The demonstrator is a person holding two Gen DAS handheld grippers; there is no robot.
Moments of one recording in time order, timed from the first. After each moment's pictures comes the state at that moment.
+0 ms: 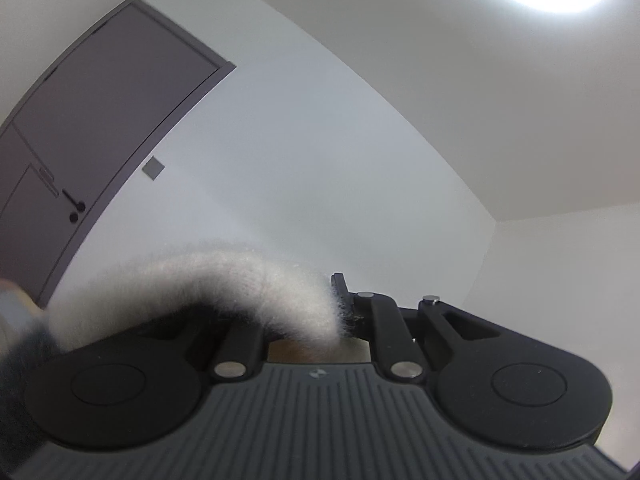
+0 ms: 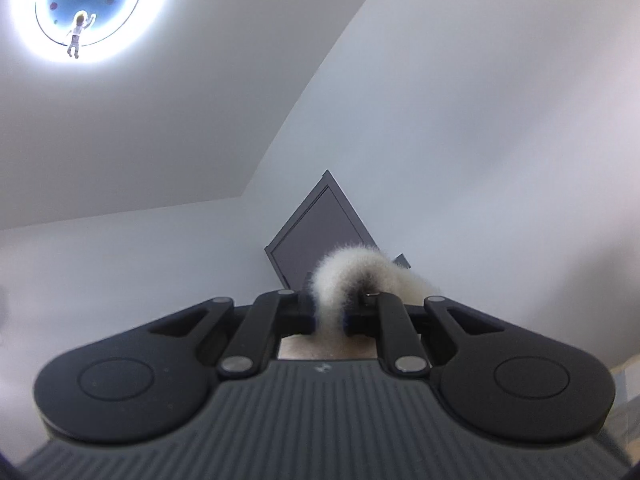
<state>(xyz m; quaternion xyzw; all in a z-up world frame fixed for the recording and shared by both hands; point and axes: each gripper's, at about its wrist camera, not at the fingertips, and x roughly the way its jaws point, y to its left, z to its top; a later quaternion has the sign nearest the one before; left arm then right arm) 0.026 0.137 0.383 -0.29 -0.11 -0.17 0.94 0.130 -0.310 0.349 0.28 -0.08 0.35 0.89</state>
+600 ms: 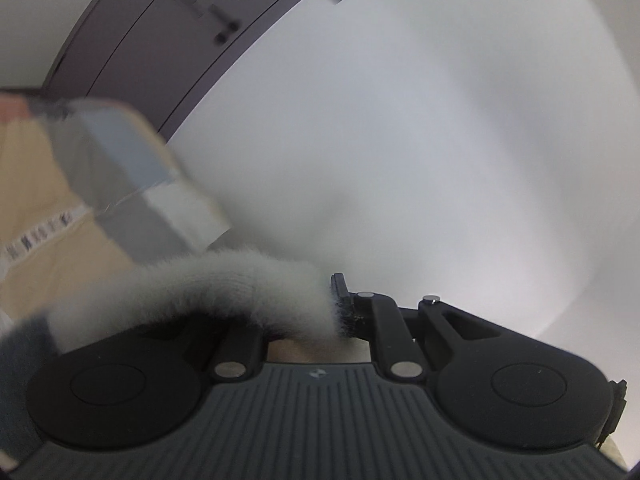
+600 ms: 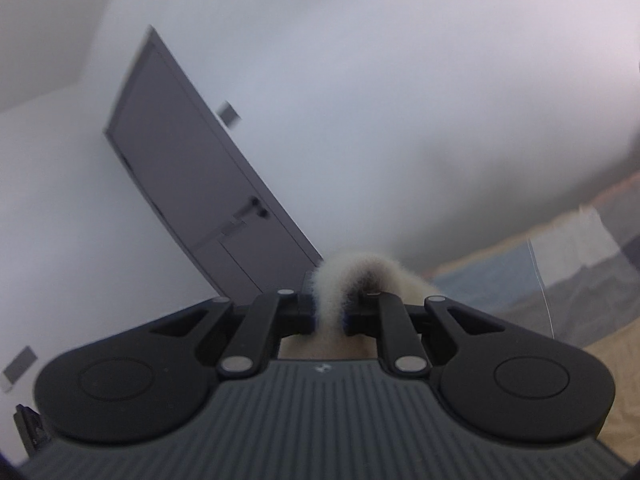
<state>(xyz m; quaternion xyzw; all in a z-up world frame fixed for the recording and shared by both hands) 0.383 0.211 0.052 -0.37 0.15 -0.04 0.91 0.455 -0.244 0.058 0.27 0.19 0.23 0.92</state>
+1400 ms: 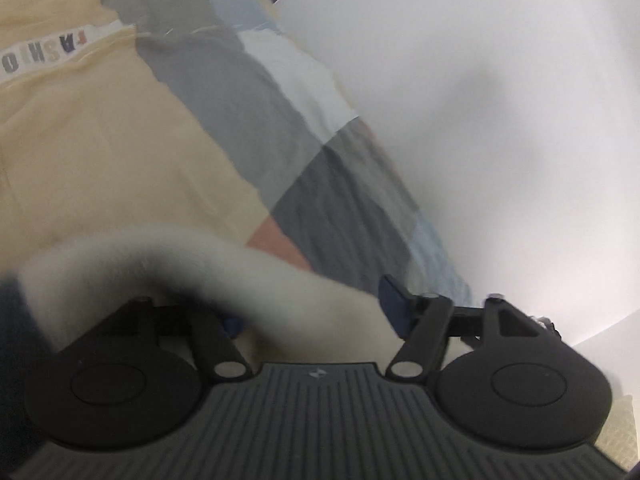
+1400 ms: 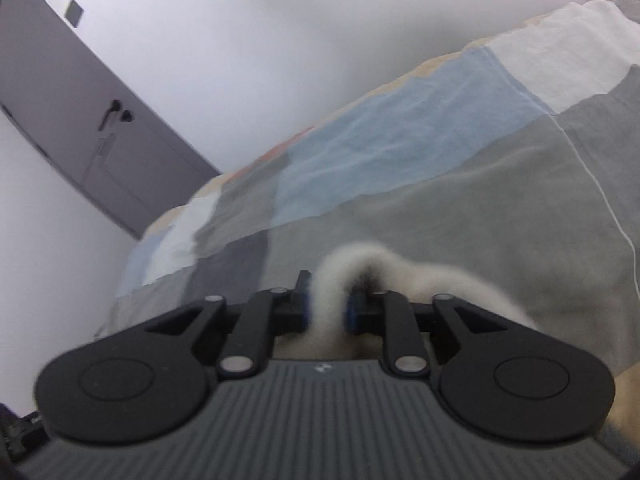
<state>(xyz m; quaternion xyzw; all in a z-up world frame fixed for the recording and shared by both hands) 0.547 0.238 -0.143 -0.40 0.30 0.01 0.86 0.636 -0.198 -0.165 0.30 0.34 0.19 0.87</state>
